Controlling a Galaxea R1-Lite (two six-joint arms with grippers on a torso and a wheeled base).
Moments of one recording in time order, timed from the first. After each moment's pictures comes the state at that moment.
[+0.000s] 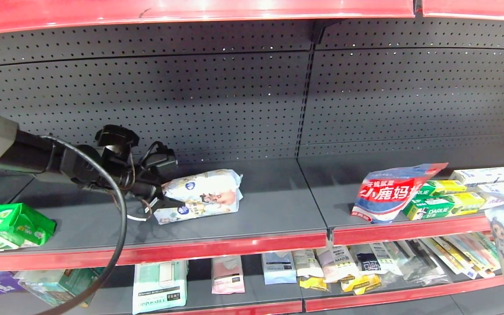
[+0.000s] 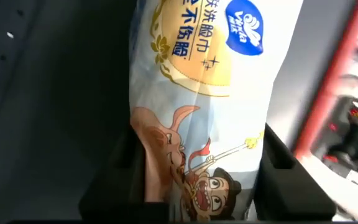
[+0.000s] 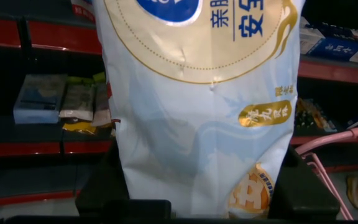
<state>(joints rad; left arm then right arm) -0.08 2.06 -1.24 0.11 -0.54 0.92 -0.22 0.11 -0.10 0.13 0.02 -0.32</state>
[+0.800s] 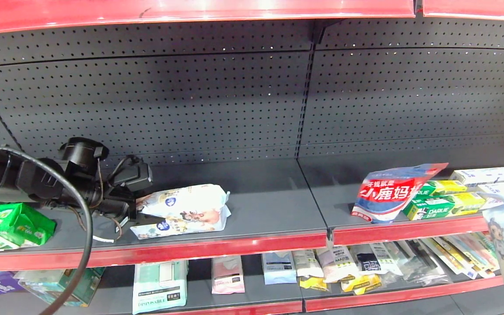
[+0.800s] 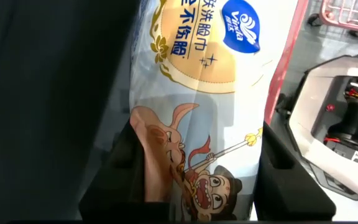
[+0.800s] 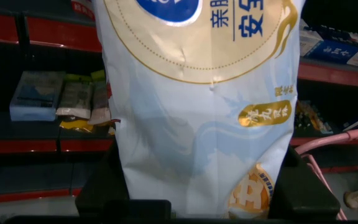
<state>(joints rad) 0.01 1.95 -1.04 0.07 -0.64 1.10 -0.22 0.11 -0.10 0.13 0.01 -0.34</state>
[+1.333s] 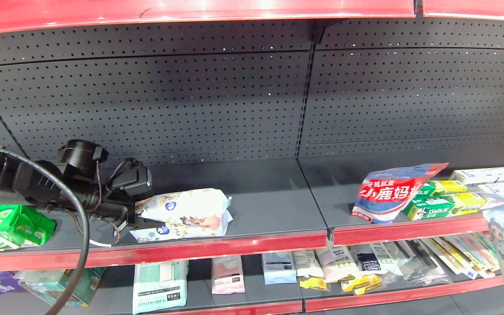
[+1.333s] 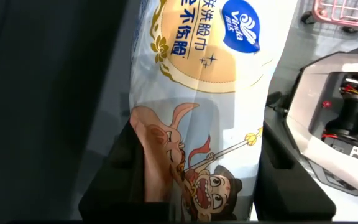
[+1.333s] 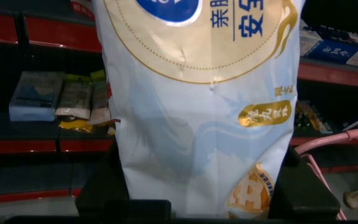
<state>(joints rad) 0.01 1.93 -1.01 0.08 -0.66 1.13 -0.22 0.11 -0.10 0.13 0.01 -0.34</state>
